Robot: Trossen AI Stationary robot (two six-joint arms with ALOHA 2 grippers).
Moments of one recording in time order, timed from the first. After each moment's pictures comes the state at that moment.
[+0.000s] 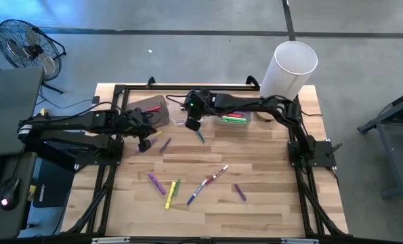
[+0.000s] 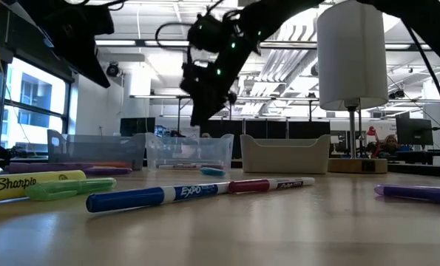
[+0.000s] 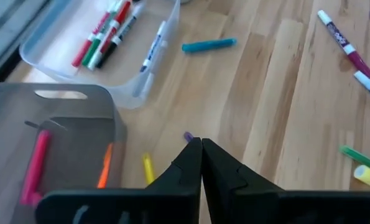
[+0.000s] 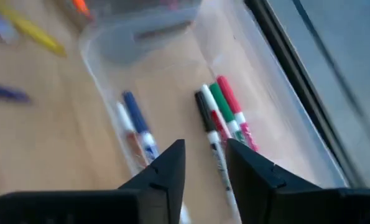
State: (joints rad) left arm 0.10 0.78 0.71 -0.73 -0.19 -0.20; right arm -0.26 2.13 1.75 -0.50 0.24 -0.02
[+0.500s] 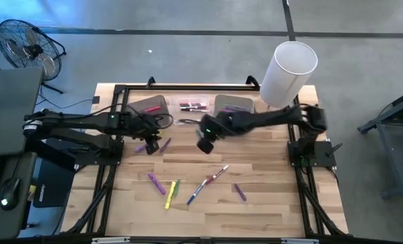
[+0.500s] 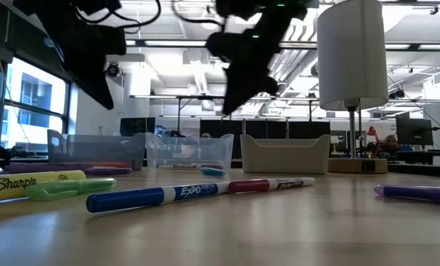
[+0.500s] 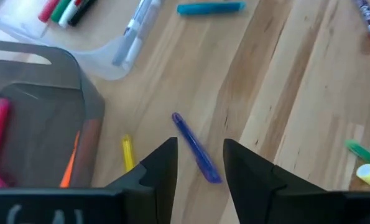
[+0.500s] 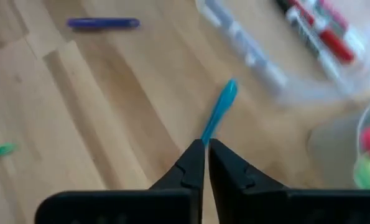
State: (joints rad) left arm 0.10 0.96 0.71 -0.70 -0.15 -0.30; right arm -0.07 1.85 1.45 -0.60 0.18 0.47
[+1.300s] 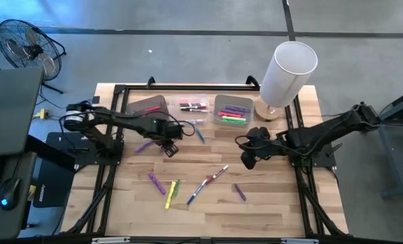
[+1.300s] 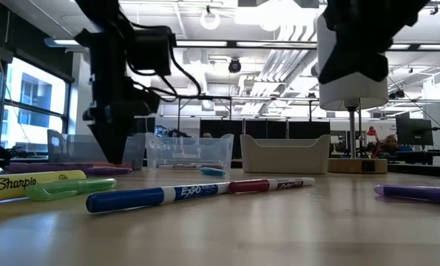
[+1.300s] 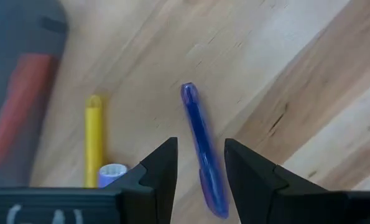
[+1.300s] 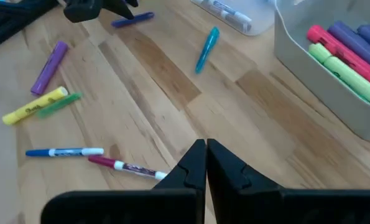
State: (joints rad) left arm 0.10 1.56 0.89 -0.73 -0.16 -0.61; right arm 0.27 1.14 0.76 -0.46 0.44 0.86
